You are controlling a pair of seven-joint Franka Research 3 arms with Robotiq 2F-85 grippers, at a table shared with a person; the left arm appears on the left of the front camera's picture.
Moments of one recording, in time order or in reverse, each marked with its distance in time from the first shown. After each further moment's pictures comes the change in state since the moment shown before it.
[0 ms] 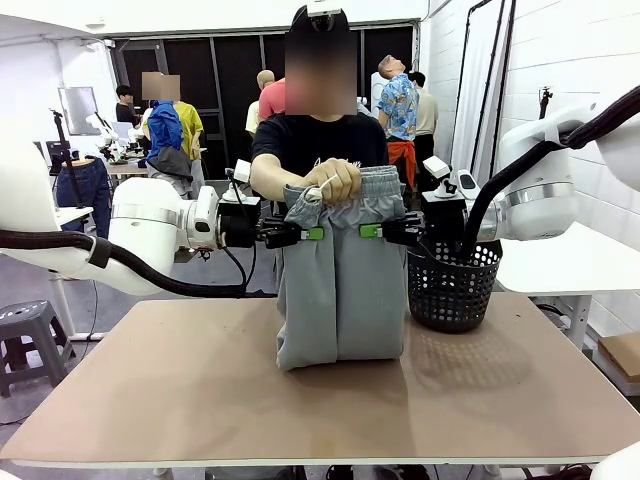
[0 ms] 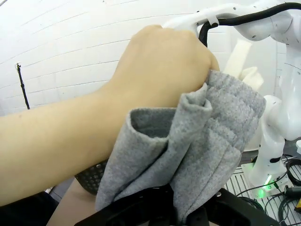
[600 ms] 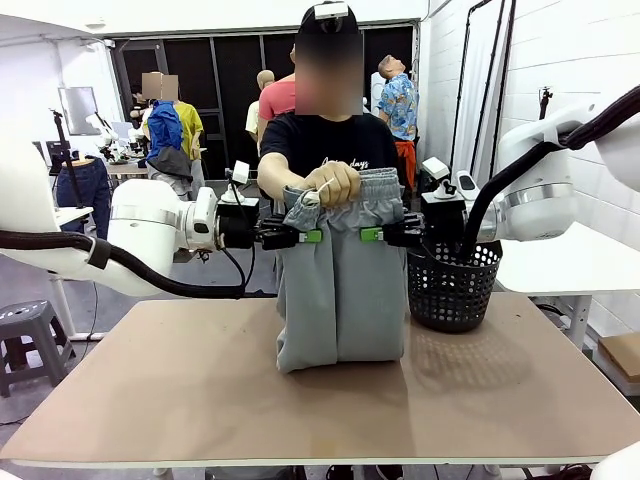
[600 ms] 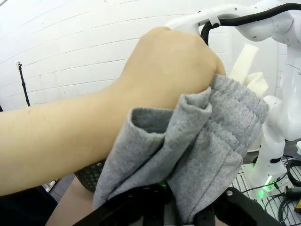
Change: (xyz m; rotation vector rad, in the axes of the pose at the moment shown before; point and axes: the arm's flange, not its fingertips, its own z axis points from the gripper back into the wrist) left arm -0.003 0.001 0.003 0.008 -0.003 0.009; right arm -0.002 -0.001 0.000 0.003 0.005 -0.007
